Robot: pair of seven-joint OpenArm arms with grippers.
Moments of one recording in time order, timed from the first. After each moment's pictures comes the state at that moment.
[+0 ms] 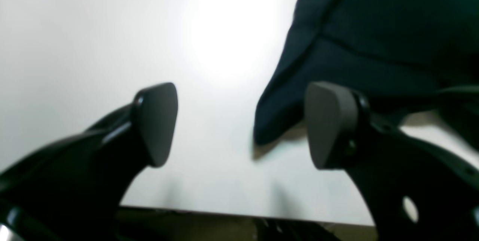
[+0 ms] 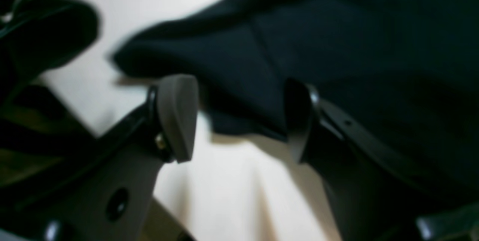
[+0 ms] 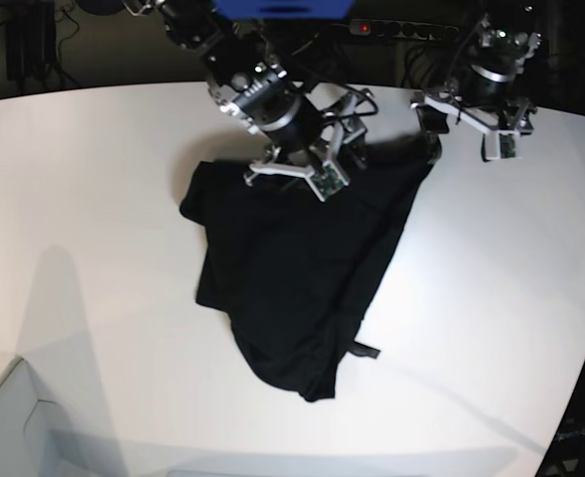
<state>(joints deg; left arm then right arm) 34.8 -14.5 -4.0 108.9 -21.0 0.7 18.9 -10.6 4.1 -37.8 103.1 -0.3 -0.2 -37.7</state>
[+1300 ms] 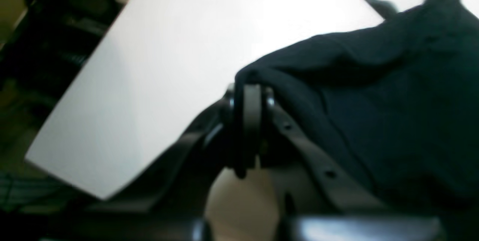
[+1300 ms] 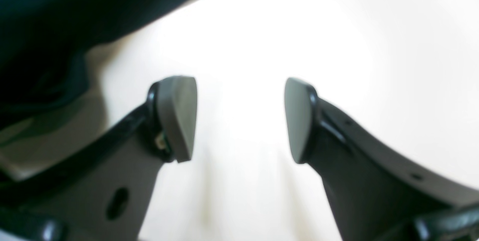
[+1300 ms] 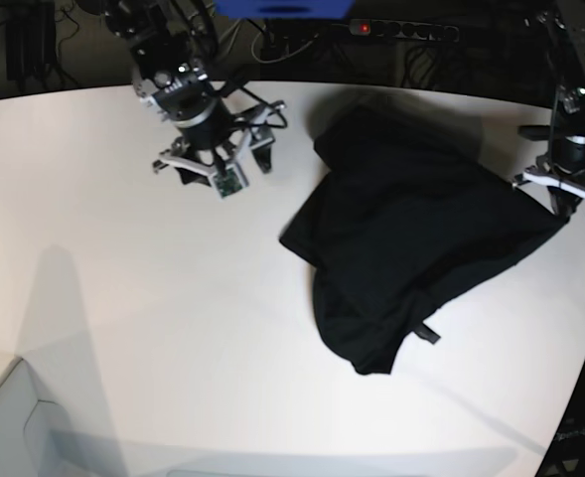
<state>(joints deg) 21.5 -13.0 -28.1 113.5 -21.3 0.2 37.9 -17.7 10.4 -24.1 107.4 0.0 0.0 -37.5</state>
